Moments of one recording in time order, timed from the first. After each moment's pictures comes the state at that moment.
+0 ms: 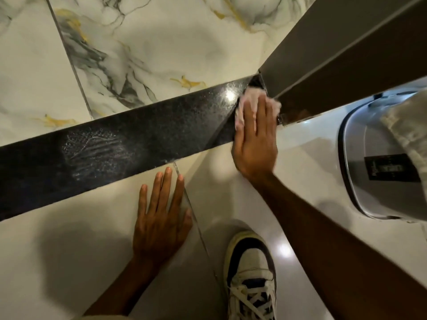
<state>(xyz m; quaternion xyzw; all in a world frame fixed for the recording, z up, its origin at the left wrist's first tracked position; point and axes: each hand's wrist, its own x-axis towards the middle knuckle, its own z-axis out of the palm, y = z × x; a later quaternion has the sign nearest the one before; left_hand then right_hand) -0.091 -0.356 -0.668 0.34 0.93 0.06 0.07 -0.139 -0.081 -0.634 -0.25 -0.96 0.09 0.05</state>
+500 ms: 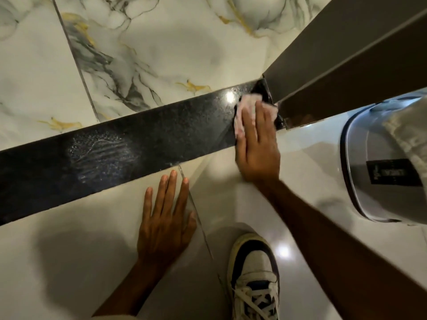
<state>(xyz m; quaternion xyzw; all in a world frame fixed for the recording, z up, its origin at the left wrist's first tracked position) -0.091 -0.355 -0.665 0.34 0.94 0.07 0.08 -0.131 -0.080 -0.630 -0.20 -0.97 0.12 0.05</state>
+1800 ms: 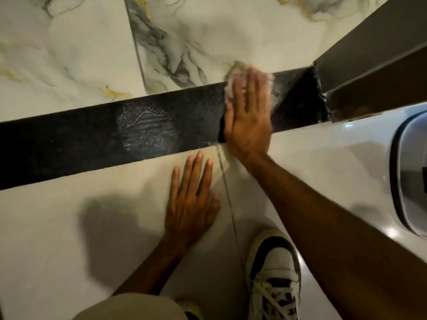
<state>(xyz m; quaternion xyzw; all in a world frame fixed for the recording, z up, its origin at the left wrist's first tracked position) -0.084 -0.369 -0.677 0.29 0.95 0.11 0.06 -0.197 -0.165 -0.650 -0.16 -0.98 0.08 0.06</state>
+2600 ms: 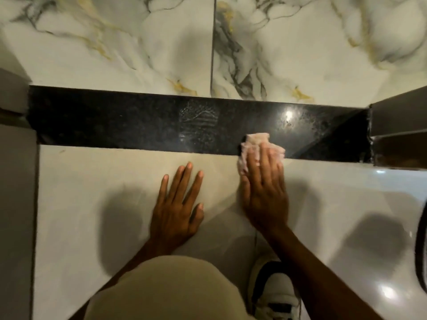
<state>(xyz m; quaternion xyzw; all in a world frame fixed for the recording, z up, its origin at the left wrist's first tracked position) -0.069 -0.468 -0.664 0.19 0.97 0.09 0.08 -0.095 -0.226 -0.630 0.00 -0.99 0.10 -0.03</state>
